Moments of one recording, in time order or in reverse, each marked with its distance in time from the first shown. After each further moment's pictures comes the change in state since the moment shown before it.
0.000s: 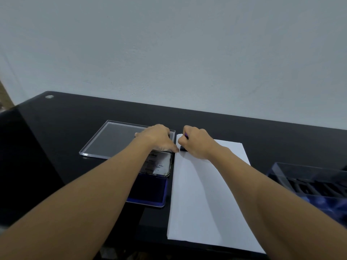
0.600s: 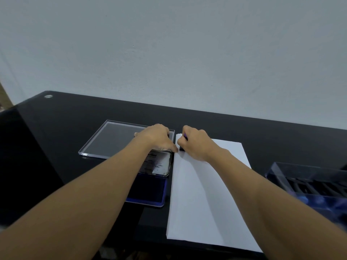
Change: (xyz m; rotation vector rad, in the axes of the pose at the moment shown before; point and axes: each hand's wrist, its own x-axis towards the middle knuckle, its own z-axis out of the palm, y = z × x) left_hand -0.002 0.000 -0.002 0.020 0.001 0.024; right_hand -0.004 0.001 0.004 0.027 0.032 -0.010
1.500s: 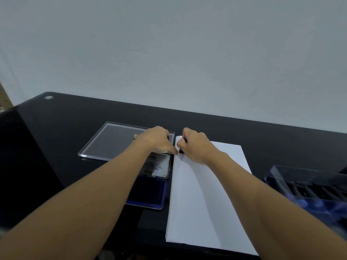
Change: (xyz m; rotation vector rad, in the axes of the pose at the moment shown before) left_hand 0.000 -0.001 0.002 -0.017 0.012 -0.007; right_hand 0.000 0.000 0.002 0.007 0.013 0.029
